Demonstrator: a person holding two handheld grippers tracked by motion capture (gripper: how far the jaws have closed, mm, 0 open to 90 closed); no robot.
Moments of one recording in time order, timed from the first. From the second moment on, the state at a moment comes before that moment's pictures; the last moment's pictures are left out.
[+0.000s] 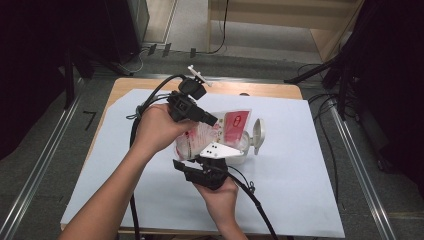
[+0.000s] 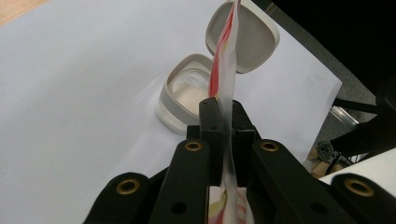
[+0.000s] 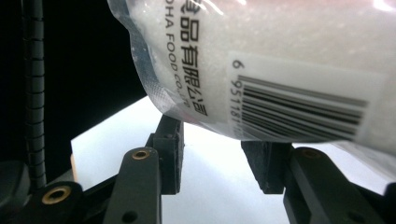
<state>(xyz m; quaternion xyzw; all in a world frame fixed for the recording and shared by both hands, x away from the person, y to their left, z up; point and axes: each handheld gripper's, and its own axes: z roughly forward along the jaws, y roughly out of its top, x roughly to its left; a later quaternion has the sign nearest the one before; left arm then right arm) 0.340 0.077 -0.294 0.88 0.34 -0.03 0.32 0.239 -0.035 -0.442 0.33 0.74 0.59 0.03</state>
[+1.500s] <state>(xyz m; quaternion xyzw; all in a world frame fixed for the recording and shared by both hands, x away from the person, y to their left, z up) 0.326 0.112 -0.310 0.87 0.35 -0.04 0.36 0.249 -0.033 -0.459 0.32 0.77 0.55 0.04</state>
